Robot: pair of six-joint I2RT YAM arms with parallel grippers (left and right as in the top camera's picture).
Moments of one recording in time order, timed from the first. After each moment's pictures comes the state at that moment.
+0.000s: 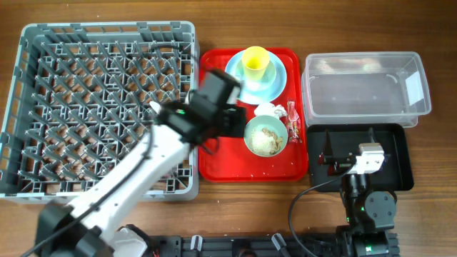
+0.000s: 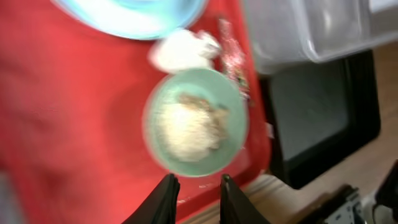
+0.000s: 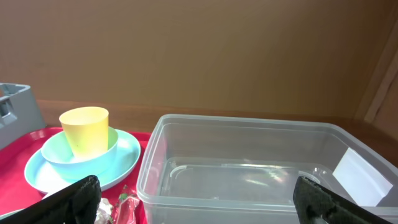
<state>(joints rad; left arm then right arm) -0.67 1.52 1.21 -0.69 0.22 -0.52 0.08 0.02 0.01 0.01 0.08 -0.07</state>
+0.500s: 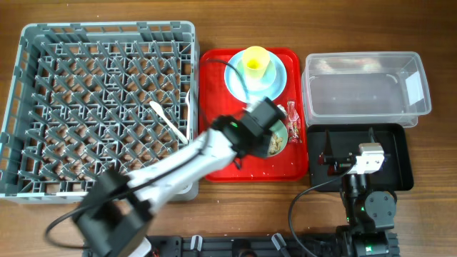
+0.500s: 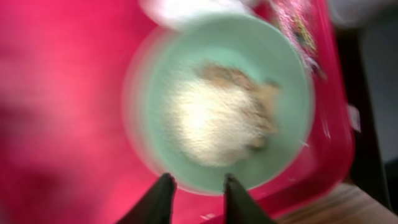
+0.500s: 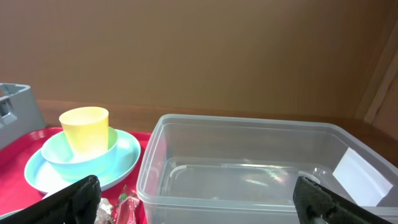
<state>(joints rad) -0.84 1.69 1.22 -0.71 -0.05 -0.55 0.08 0.02 0.01 0.01 0.08 -0.07</state>
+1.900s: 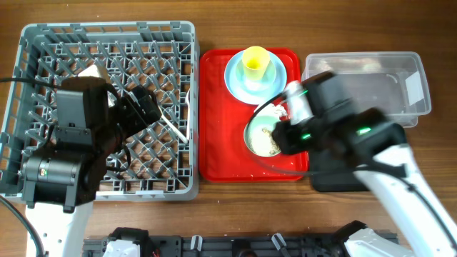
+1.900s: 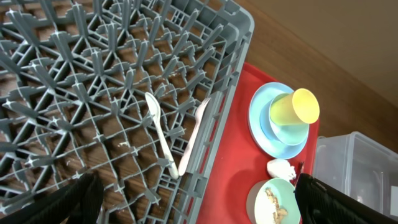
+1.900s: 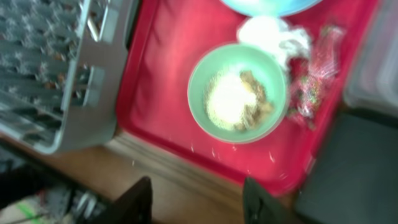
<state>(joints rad) -0.14 1.05 1.31 -1.07 -0.02 -0.62 0.53 1.26 1.21 -1.08 -0.16 0.26</state>
